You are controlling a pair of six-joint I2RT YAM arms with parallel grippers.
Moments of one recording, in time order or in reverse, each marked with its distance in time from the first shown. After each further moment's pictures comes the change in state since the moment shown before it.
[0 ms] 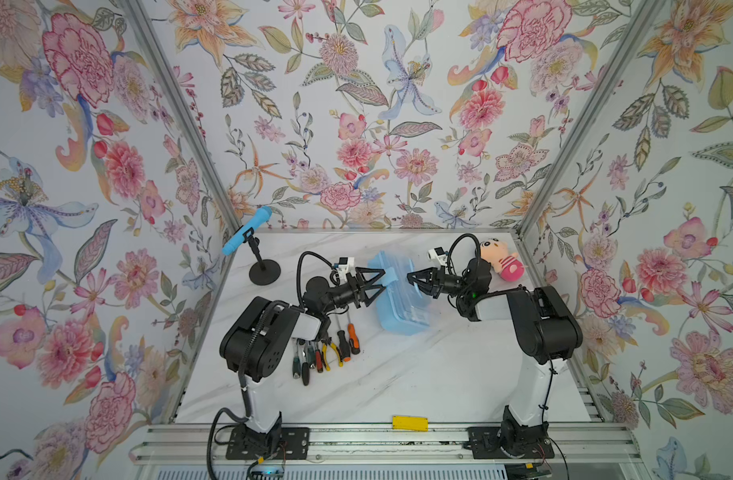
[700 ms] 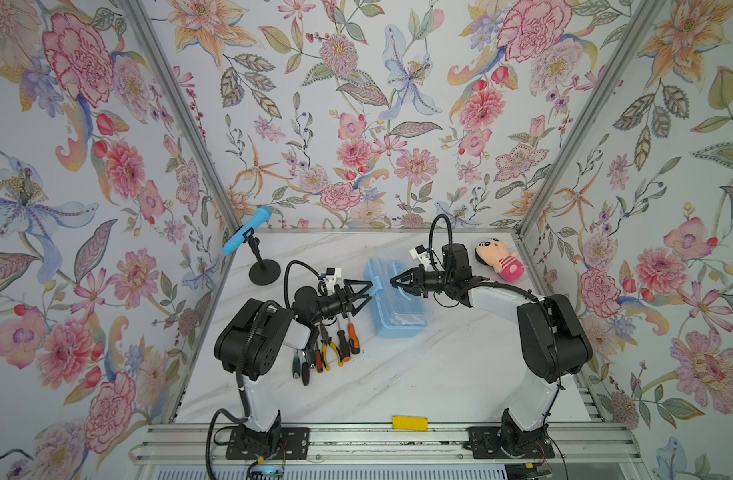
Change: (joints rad) left arm 0.096 -0.021 -0.173 0.003 0.024 0.178; right arm 0.158 -0.165 0.255 -0.997 0.239 -0.578
